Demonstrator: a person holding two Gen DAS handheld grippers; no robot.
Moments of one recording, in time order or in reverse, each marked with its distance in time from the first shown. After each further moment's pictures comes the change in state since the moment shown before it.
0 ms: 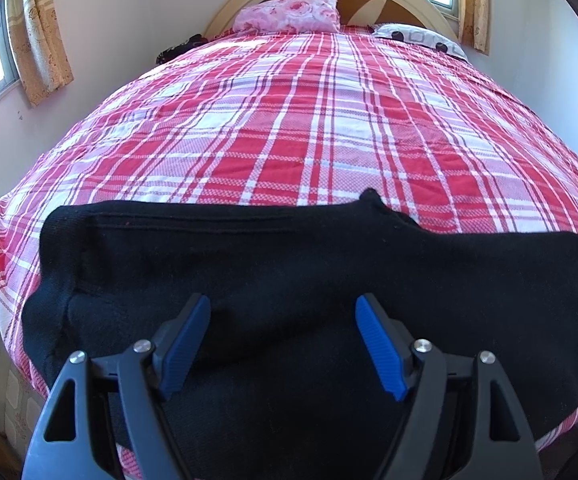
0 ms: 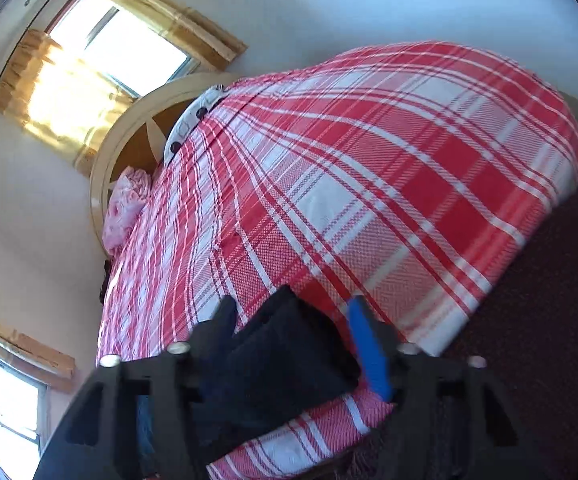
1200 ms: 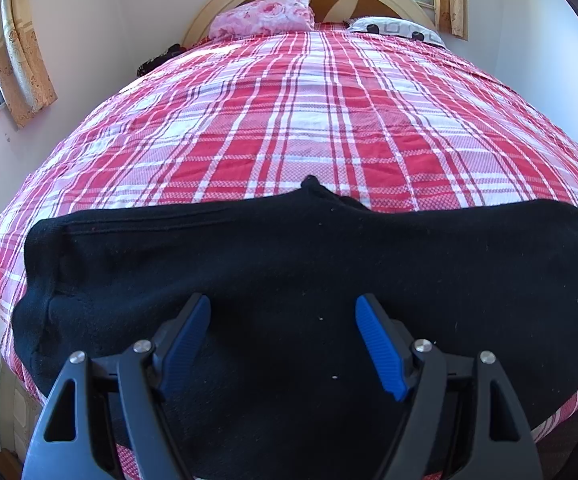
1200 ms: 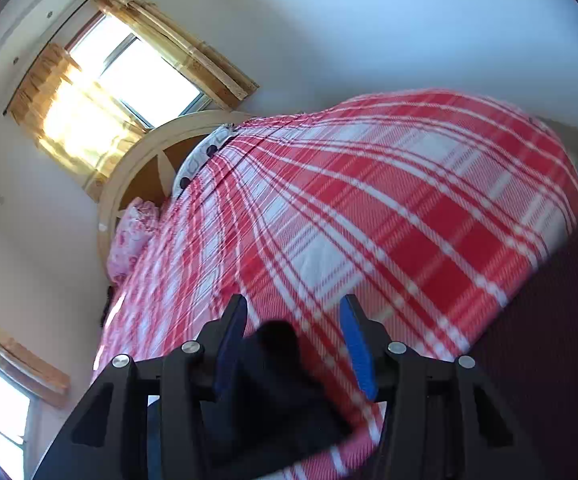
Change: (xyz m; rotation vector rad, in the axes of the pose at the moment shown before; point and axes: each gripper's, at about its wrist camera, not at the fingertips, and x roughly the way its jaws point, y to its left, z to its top) left arm -0.002 -0.032 -0.006 0.067 -0.006 -0.016; right arm -0.035 -0.016 -0.009 -0.030 -0.168 0.032
